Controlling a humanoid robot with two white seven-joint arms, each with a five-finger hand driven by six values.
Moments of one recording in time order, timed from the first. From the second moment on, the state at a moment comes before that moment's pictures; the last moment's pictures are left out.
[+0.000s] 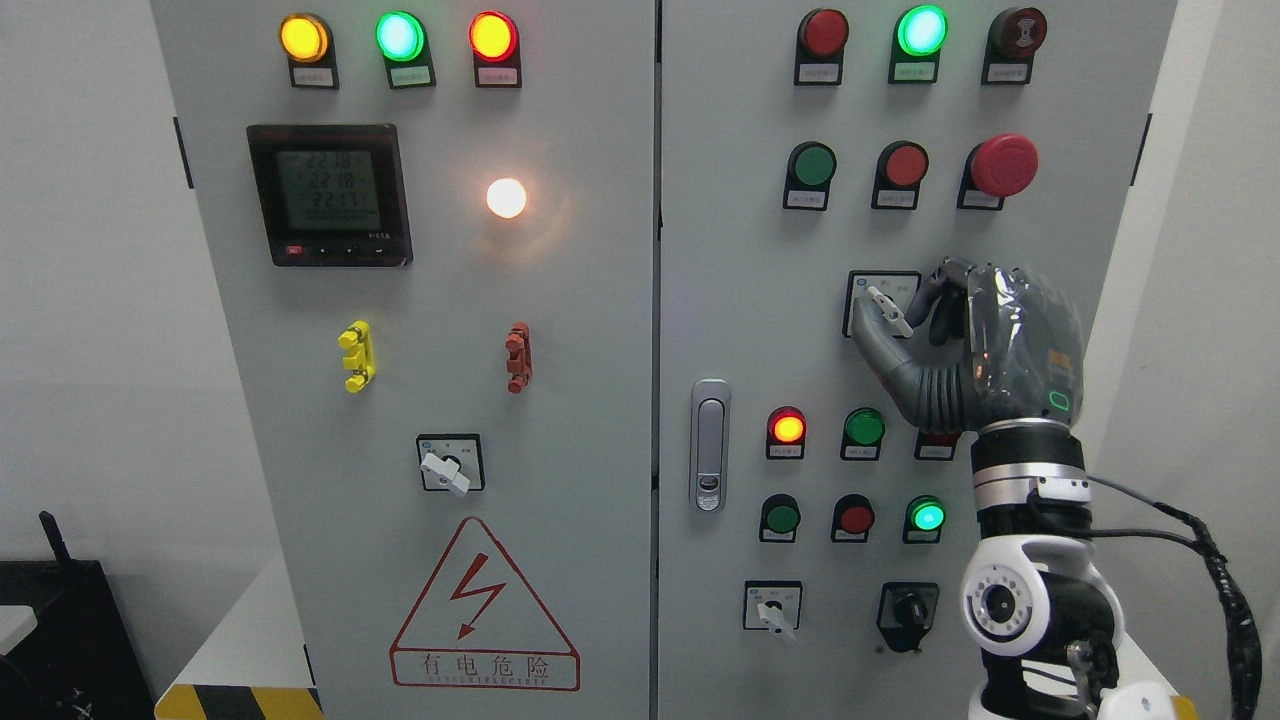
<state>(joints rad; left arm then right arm) 0.06 -0.08 0.00 0.00 0.04 -0.09 0.09 -0.74 0.05 0.00 -1.77 1.06 0.23 0.08</state>
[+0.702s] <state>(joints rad) 0.06 -0.08 0.00 0.00 0.04 -0.09 0.09 -0.74 0.05 0.00 -1.77 1.06 0.23 0.08</state>
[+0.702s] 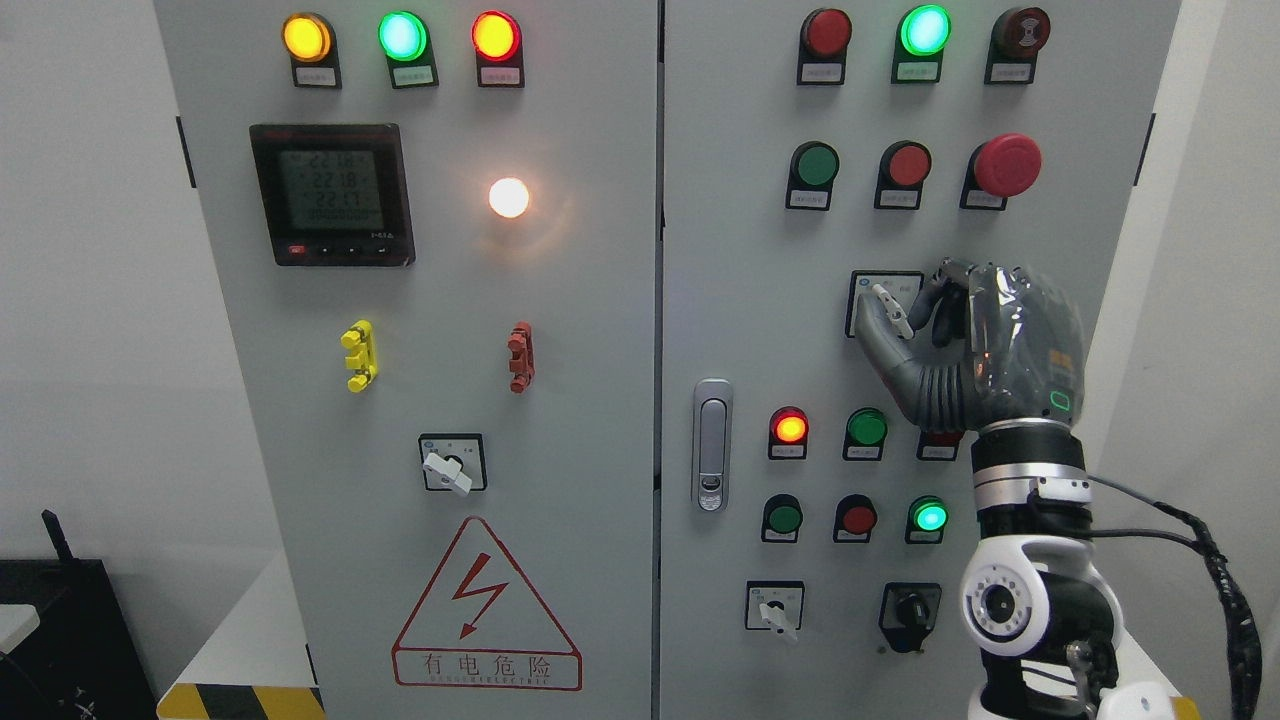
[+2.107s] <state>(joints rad) 0.06 -0.08 0.00 0.00 0.04 -0.09 0.10 -0.74 0.05 0.00 -1.77 1.06 0.23 0.08</state>
